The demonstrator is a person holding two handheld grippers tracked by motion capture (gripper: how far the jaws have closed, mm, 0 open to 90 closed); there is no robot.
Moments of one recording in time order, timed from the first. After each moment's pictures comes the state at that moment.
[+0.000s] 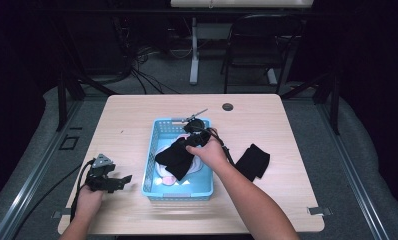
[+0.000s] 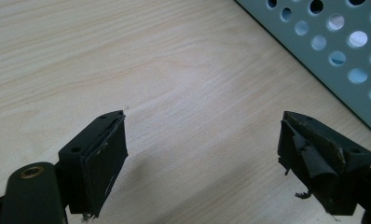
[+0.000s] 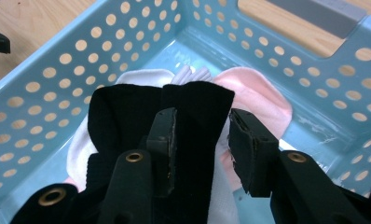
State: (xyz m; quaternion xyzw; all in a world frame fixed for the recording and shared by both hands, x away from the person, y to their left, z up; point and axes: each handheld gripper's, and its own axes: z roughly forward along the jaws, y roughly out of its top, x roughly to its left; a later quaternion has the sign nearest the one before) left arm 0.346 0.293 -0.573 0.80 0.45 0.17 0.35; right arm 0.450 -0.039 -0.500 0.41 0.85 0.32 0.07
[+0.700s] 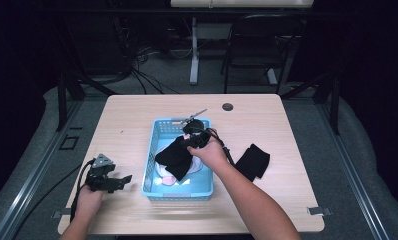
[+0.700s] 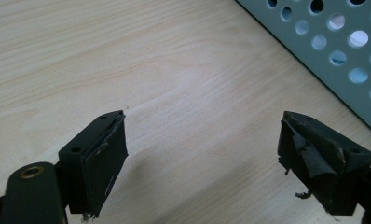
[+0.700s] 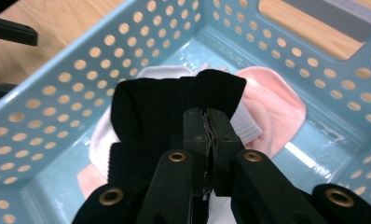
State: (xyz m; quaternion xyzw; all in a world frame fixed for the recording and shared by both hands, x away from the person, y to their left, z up) left arm 0.346 0.293 -0.574 0.80 0.45 0.17 0.35; right arm 0.441 -0.039 -0.490 0.39 0.86 0.33 0.06
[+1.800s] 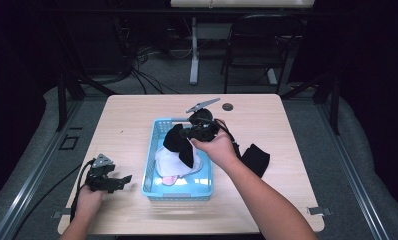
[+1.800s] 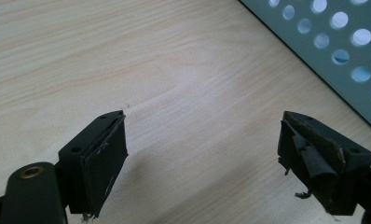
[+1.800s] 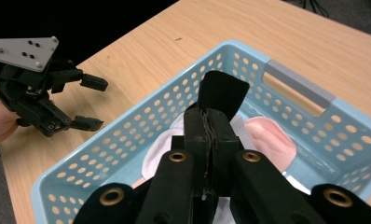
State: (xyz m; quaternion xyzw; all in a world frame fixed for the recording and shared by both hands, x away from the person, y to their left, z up) left arm 0.346 0.294 -0.574 0.81 0.45 0.17 0.35; right arm 0.411 -0.059 -0.419 0.35 0.84 0.41 0.08
